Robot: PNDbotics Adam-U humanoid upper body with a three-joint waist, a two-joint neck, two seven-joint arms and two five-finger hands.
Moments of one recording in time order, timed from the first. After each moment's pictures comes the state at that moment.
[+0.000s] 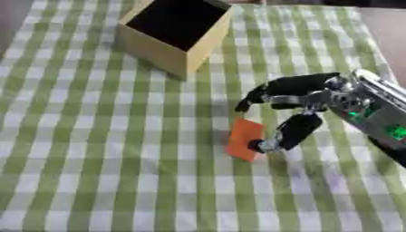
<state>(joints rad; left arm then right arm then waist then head) -0.23 0.26 0.05 -1.98 -0.19 -0.19 0.37 -0.62 -0.83 0.51 -1.84 0.47 0.14 0.76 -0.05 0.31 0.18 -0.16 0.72</state>
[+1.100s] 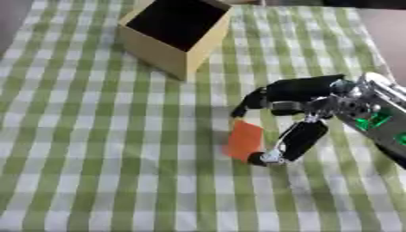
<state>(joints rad) -0.23 0.26 0.05 -1.98 -0.19 -0.19 0.35 -0.60 -0.83 0.52 -1.91 0.54 0.14 0.78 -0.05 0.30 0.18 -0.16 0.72</state>
